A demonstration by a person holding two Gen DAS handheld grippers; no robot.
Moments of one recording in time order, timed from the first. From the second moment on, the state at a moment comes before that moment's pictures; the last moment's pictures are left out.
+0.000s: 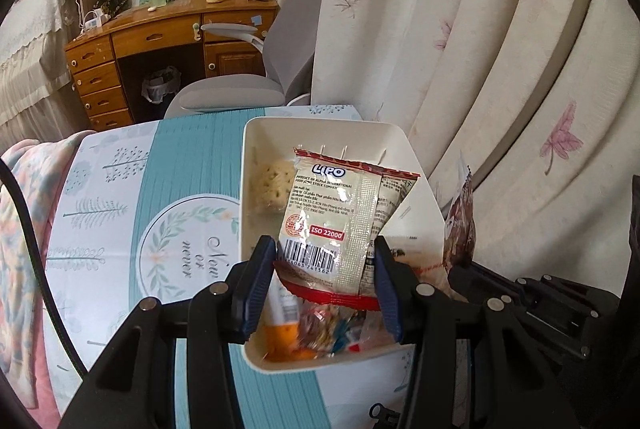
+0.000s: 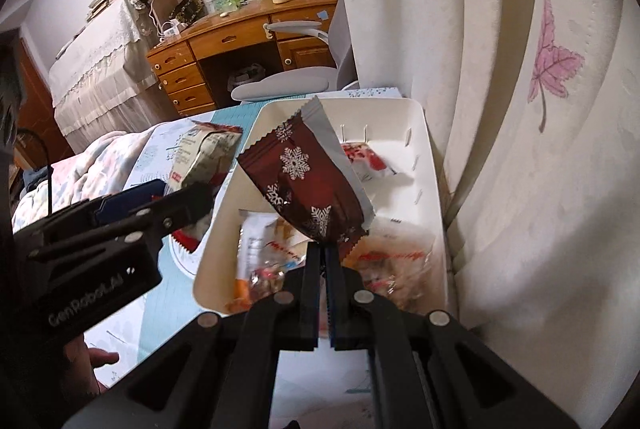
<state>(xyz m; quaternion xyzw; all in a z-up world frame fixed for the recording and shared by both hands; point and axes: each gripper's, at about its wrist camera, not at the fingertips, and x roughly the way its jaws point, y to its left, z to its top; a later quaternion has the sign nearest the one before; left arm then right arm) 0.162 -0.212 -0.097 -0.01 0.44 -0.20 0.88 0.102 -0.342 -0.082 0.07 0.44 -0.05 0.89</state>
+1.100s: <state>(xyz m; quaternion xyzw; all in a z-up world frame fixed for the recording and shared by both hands) 0.095 -0.103 -0.115 0.01 0.54 -0.09 0.84 0.054 -0.293 -0.120 0.16 0.50 -0.10 0.84</state>
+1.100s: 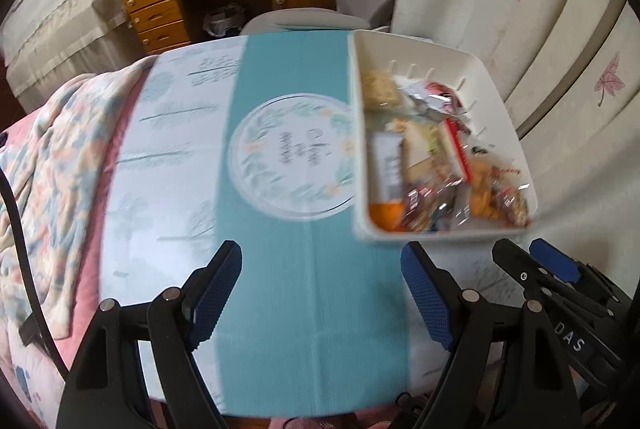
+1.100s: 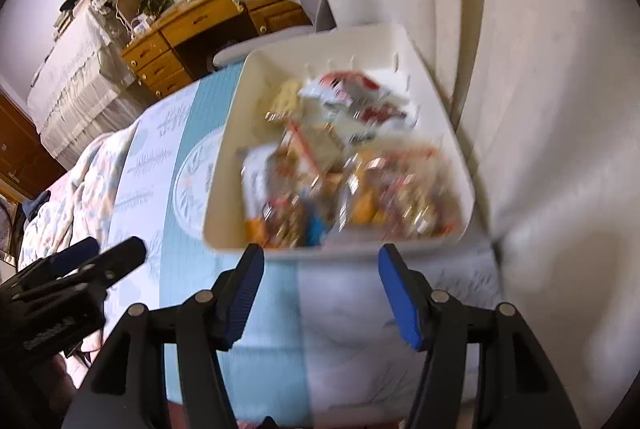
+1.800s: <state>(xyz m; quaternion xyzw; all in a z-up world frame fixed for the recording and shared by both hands) 0.013 -0.019 -0.029 0.02 0.51 -0.10 0.86 -0.003 -0.197 -0.052 0.14 0.50 -0.02 0.85</state>
